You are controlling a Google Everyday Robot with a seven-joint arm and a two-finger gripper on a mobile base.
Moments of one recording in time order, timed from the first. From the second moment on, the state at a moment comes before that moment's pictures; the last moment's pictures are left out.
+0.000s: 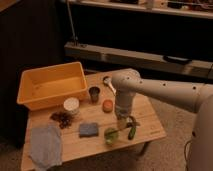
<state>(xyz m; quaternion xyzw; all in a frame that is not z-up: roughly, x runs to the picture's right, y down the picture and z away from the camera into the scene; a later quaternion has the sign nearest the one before) 0.074 0.190 0.717 -0.51 0.00 0.07 0.86</state>
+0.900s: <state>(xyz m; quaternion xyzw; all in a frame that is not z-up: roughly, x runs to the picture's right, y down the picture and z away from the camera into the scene) 0.067 0.192 0.717 -0.53 0.00 0.06 0.85</state>
